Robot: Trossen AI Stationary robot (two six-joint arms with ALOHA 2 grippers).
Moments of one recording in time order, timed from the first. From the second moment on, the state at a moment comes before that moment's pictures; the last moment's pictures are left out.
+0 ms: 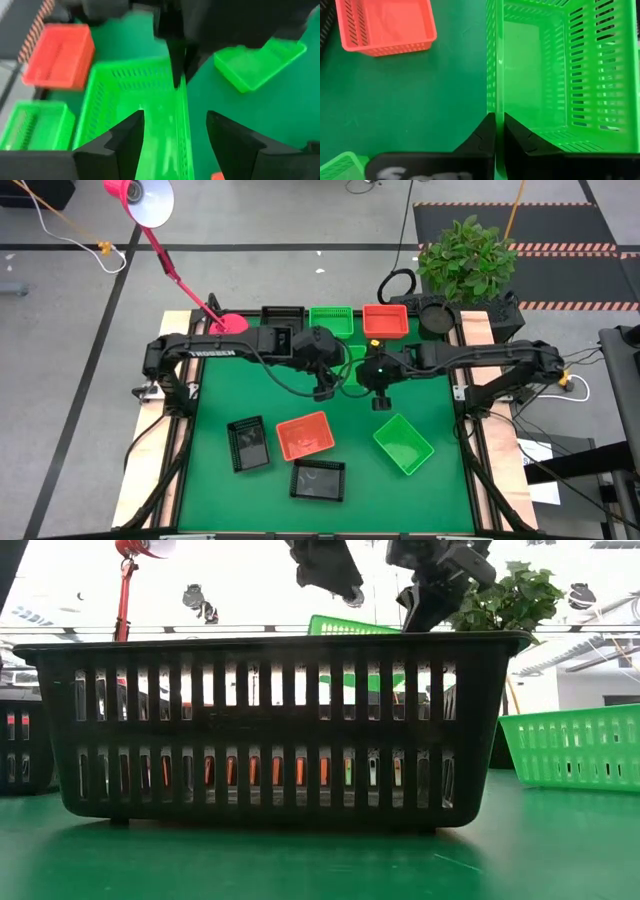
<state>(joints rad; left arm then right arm) 0.07 1.79 1.77 -0.75 -0.05 0.05 -0.05 1.39 1.15 -0.74 0.11 -0.21</state>
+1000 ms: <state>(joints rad) 0.08 1.81 1.64 -0.76 -0.08 0.02 -0.07 1.38 1.19 -0.77 0.16 -0.28</state>
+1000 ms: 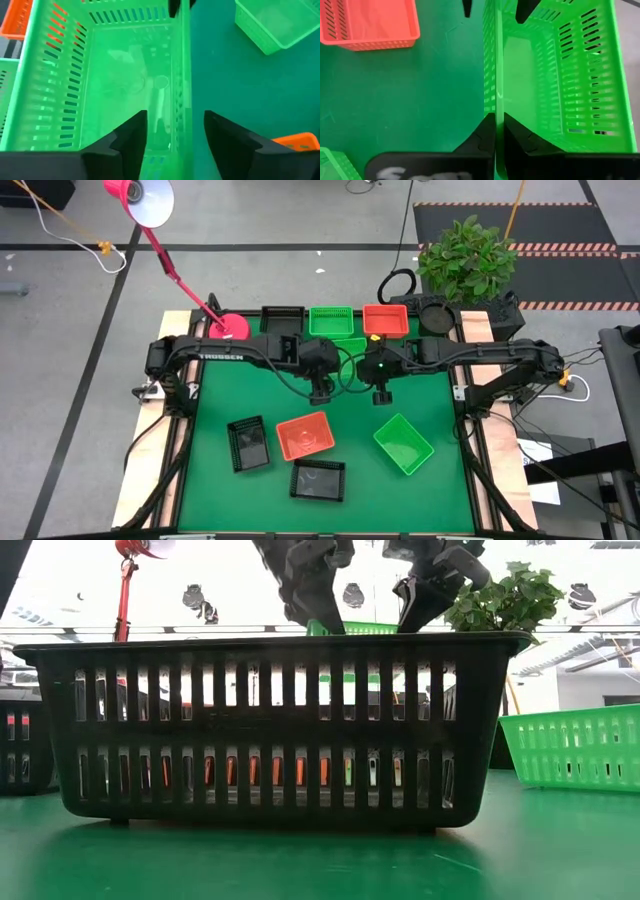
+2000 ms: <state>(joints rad) 0.11 1.81 1.64 -0.72 -0.08 0.25 -0.08 1.33 1.19 -0.68 0.16 -0.29</state>
